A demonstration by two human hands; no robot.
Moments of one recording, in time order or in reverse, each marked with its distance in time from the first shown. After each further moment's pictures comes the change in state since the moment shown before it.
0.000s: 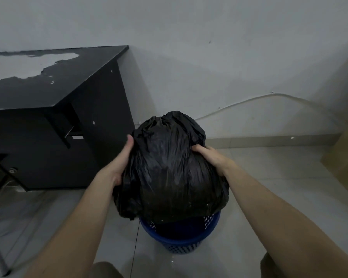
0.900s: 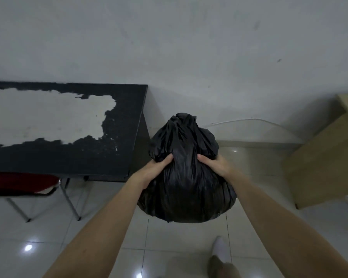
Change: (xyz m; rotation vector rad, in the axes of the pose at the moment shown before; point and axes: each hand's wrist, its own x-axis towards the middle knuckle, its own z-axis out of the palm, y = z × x) left_hand -0.257 0.293 0.122 0.270 -0.059 -0.183; right_hand -0.226 -0.357 -0.021 -0.143 0.010 0.111
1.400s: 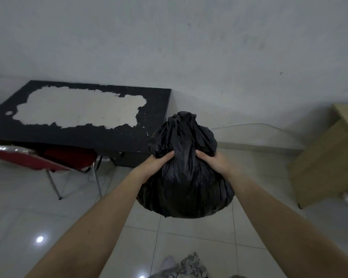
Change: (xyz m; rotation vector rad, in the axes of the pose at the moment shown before) left_hand -0.194 -0.053 -0.029 -0.005 0.099 0.128; right_hand -0.158 -0.041 0.102 -0.058 -0.005 -0.110
